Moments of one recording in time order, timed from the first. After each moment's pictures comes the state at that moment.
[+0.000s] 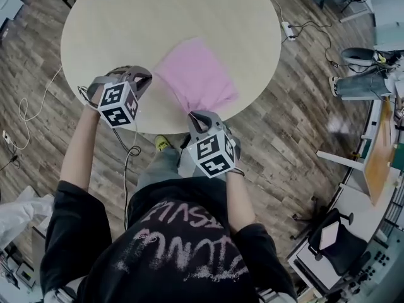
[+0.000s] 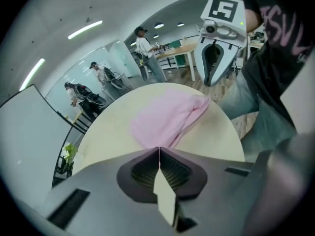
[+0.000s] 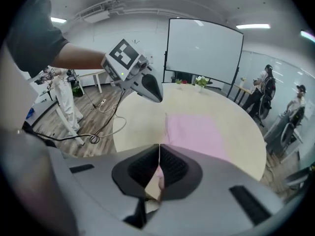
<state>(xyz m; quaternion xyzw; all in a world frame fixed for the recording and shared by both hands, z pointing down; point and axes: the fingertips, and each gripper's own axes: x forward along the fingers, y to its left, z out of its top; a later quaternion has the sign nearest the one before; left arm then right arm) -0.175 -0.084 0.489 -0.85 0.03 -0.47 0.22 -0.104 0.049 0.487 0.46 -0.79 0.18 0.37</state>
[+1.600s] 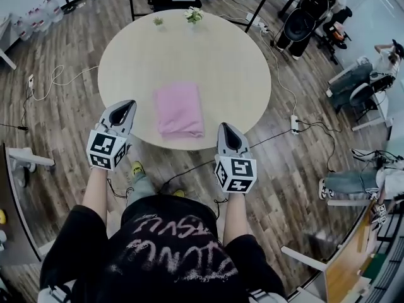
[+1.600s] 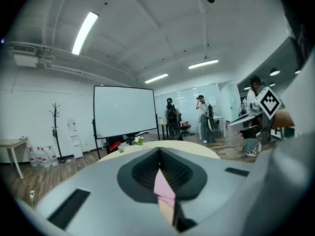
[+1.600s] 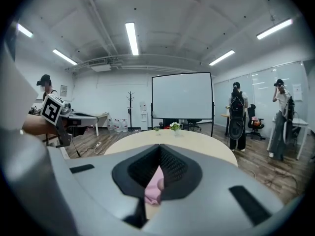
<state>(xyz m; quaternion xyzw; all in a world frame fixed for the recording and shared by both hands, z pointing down) -0.162 0.047 0.306 -0.82 0.57 -0.10 -0.01 0.113 0.037 0.325 0.51 -0.85 0.08 0.11</state>
